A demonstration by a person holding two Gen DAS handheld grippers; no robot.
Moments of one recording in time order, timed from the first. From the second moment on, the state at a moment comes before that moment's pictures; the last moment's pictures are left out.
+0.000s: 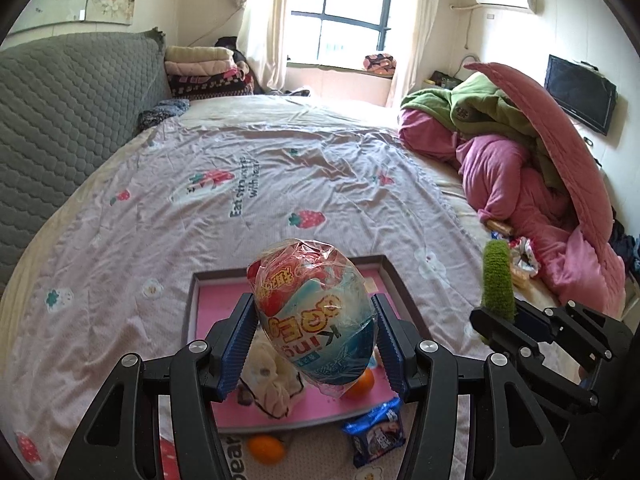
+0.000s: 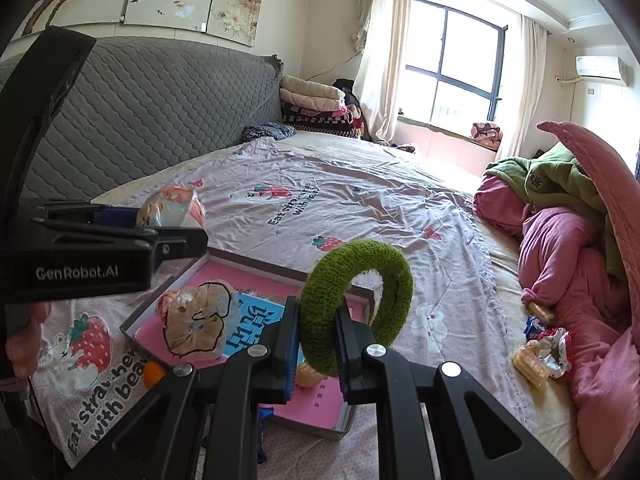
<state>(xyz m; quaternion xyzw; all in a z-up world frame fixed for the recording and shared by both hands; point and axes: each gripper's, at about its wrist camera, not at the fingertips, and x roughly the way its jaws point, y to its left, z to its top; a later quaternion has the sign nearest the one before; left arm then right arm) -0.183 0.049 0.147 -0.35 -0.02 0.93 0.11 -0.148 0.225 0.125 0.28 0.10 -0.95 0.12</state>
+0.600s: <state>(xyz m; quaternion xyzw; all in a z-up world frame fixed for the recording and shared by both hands) -0.194 -0.009 0.121 -0.36 -0.02 0.93 0.07 -0.163 0.217 0.124 0.27 0.10 -0.95 0.12</state>
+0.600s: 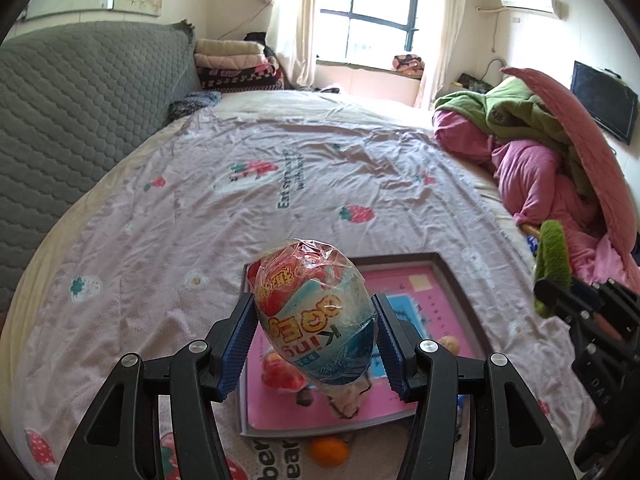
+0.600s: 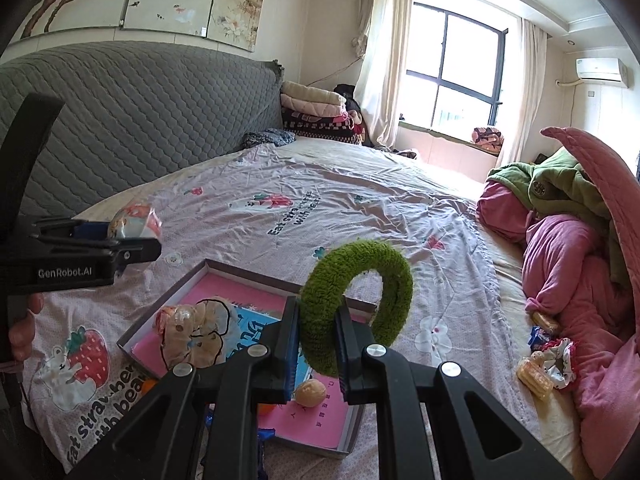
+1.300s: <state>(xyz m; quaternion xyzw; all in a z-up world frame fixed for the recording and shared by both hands) -0.178 -0.034 0.042 -0.41 -0.02 0.91 0.06 -0.170 0.206 0.066 0.31 0.10 -0.94 0.13</state>
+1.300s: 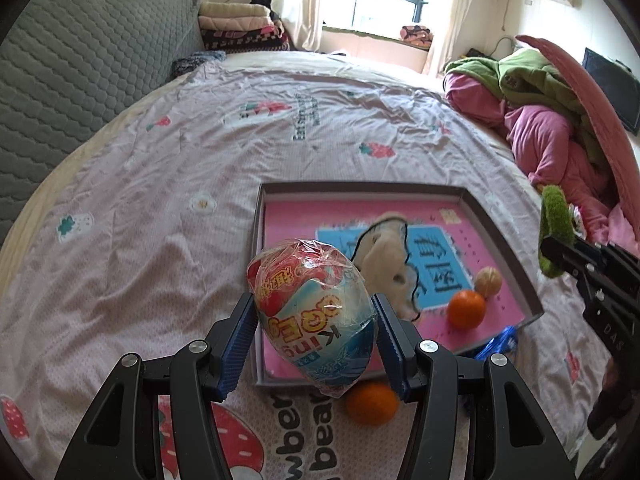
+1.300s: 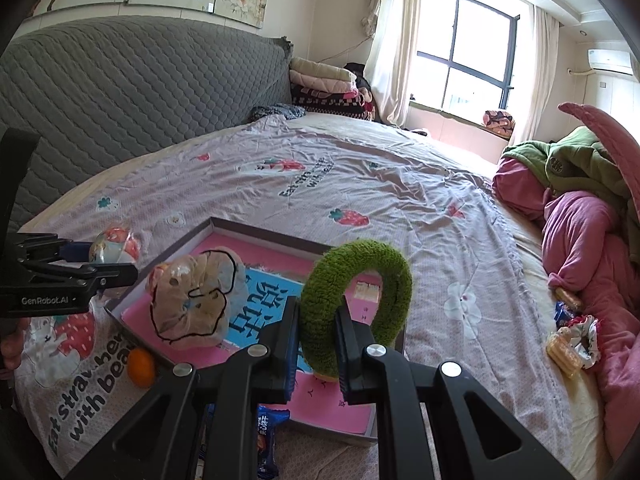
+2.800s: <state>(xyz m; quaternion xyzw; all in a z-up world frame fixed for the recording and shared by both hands) -0.209 -0.021 -0.015 -0.43 -0.03 0.90 0.08 -0.196 0.215 0.002 0.34 0.07 -0.93 0.13</state>
